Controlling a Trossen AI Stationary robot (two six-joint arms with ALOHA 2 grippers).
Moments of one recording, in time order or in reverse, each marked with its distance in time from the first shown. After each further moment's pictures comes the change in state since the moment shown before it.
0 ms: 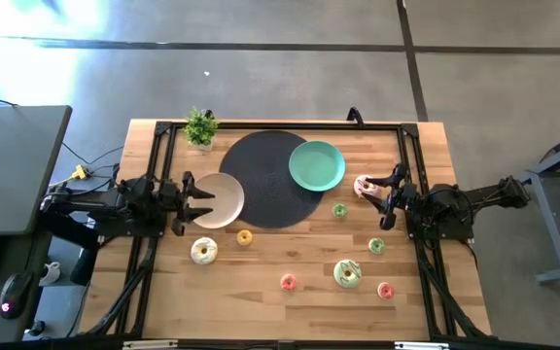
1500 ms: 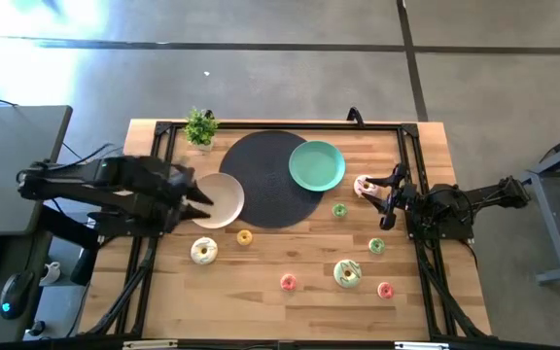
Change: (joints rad) left arm 0.000 0.645 0.784 -0.755 0.185 -0.180; right arm 0.000 0.000 0.000 0.000 0.000 0.000
